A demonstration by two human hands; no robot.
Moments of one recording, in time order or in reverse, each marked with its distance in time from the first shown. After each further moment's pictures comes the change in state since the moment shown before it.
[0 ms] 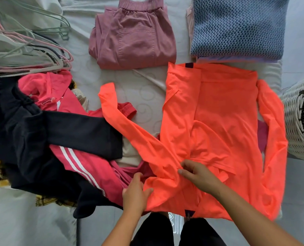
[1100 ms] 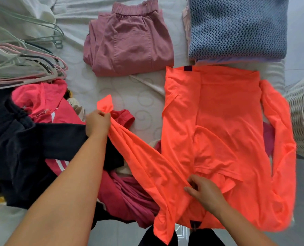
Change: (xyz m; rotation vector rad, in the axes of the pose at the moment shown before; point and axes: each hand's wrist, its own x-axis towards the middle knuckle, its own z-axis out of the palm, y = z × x) left_hand 0.176 0.073 -0.148 -0.048 0.484 -0.068; right_hand -0.005 0.025 0.023 -0.330 0.154 0.122
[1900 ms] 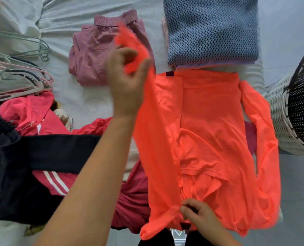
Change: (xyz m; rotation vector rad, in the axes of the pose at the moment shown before) left_hand -0.099 0.166 -0.020 -0.733 0.133 0.884; right_hand -0.060 -0.004 -0.002 0.838 -0.036 0.113
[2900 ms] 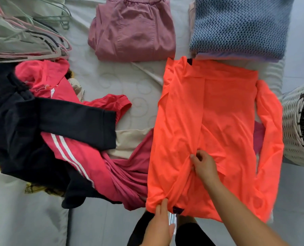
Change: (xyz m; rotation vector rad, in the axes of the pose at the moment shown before) left_hand -0.367 -0.006 -0.034 0.578 -1.051 -0.852; right_hand 0.083 -0.019 -0.029 -0.406 0.408 -0.007
